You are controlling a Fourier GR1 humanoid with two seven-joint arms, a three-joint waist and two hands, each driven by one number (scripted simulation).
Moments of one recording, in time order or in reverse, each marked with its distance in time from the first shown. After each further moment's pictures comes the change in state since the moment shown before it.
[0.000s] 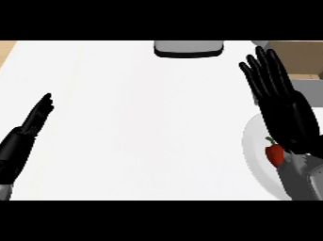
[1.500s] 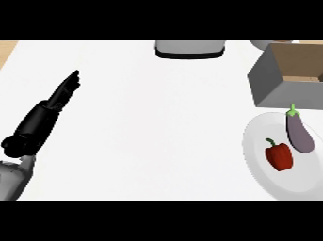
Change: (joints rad) left arm -0.217 -0.084 -0.024 0.052 -0.055 -0.110 0.036; right arm 0.364 -0.775 -0.268 0.057 0.758 0.267 -0.342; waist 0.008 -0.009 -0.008
